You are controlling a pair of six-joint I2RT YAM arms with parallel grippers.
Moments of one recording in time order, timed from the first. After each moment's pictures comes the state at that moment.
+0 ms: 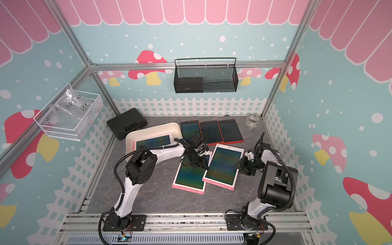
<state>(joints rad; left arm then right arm) -0.75 2.26 1.68 -0.66 0.67 -0.43 -0.35 1.60 0.91 -0.93 -0.65 0.06</state>
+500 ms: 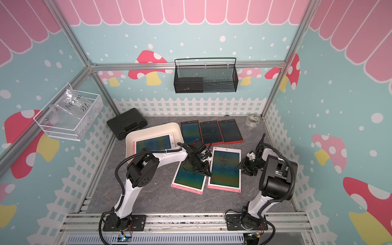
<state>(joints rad) -0.81 2.24 1.60 -0.61 0.70 -0.47 -0.37 1.70 0.94 -0.89 -0.58 0.06</state>
